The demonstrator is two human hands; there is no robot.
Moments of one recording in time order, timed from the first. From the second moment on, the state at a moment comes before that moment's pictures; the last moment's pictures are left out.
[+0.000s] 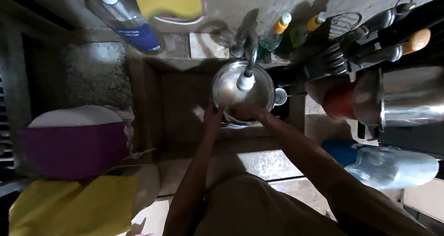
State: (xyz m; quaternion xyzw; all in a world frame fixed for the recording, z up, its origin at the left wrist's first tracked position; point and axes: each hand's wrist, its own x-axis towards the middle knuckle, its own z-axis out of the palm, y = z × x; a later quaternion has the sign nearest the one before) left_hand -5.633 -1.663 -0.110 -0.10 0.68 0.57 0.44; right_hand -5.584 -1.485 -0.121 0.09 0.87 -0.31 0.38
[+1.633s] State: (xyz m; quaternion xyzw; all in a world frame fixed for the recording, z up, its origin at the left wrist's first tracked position) left_hand -5.634 -1.663 -0.114 -0.10 0.68 0.57 0.45; right_hand -5.601 -1.477 -0.187 0.11 0.94 -0.27 0.19
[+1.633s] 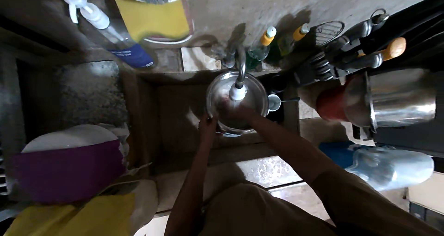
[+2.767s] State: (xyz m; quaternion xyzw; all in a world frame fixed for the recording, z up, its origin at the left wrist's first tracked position) left_hand -5.634 -1.667 -0.114 -0.09 0.68 0.57 0.45; right_hand -5.585 -1.487 -0.109 0.32 0.80 -0.44 0.24
